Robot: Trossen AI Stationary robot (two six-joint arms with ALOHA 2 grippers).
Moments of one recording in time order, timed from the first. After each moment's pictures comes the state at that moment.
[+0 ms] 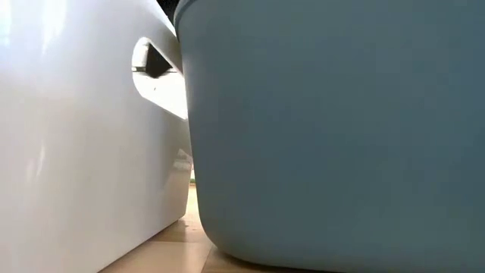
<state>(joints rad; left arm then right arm) -0.24 0.62 0.62 -0.07 -0.40 -0.34 0.36 2.42 2.35 -1.07 0.12 0.47</state>
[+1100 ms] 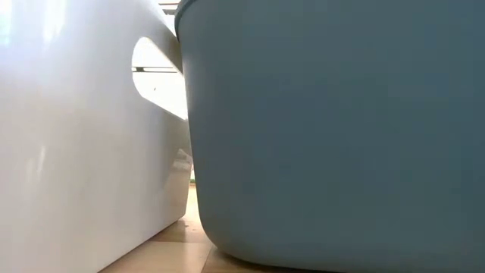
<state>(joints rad) -0.24 0.66 0.62 -0.03 -0.39 -0.33 0.52 2.20 2.35 -1.51 0.72 0.69</state>
